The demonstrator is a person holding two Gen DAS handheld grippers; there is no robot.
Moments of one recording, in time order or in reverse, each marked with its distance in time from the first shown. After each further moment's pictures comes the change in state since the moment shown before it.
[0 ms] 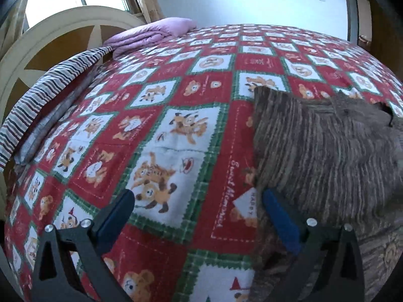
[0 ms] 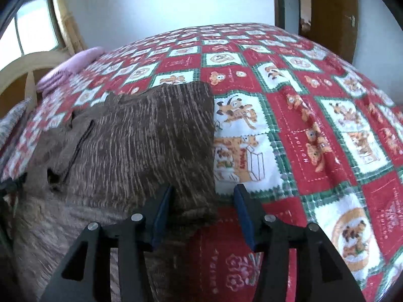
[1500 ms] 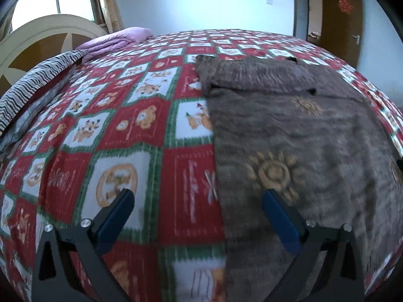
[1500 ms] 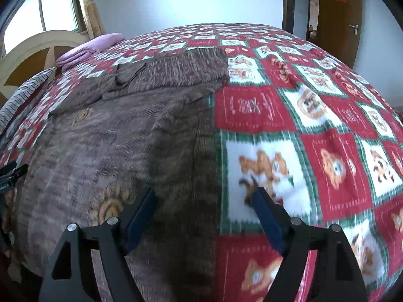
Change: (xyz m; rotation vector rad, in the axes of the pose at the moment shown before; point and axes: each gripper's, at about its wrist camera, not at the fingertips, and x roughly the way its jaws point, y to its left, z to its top) left arm -0.117 0.039 -0.146 0.135 -0.050 -0.278; right arm -0.111 0.021 -0.145 -0.057 0.021 0.030
